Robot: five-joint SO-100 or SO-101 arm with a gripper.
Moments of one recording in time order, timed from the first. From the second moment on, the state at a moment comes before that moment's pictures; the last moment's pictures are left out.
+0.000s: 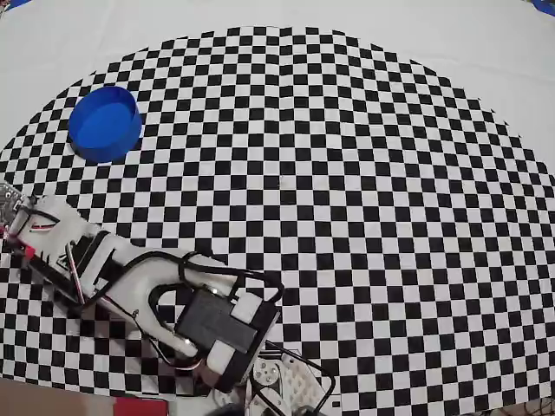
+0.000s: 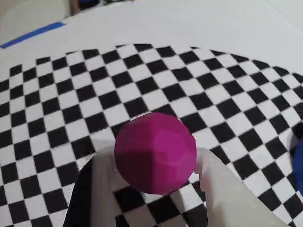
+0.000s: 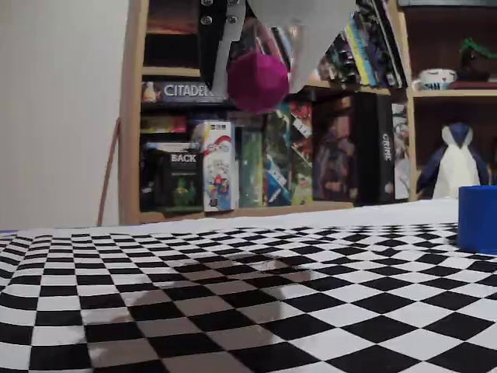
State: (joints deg) arm -60.9 97.4 125.2 -1.5 -95.7
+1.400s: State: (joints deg) arm -49.0 91.5 120.2 -1.5 -95.7
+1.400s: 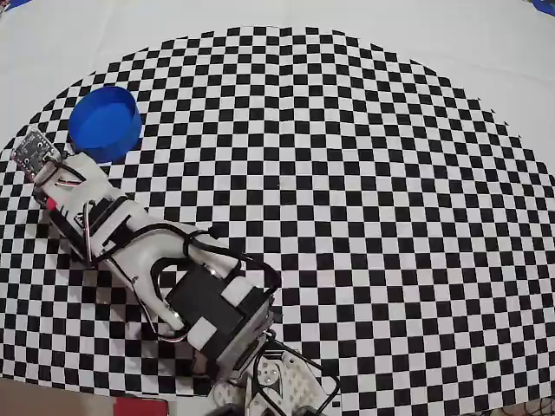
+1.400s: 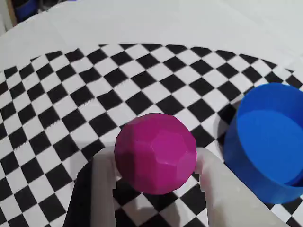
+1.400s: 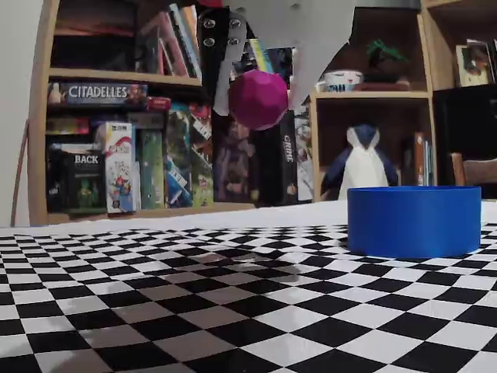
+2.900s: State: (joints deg) arm -36.1 84.1 115.3 -3.8 -95.7
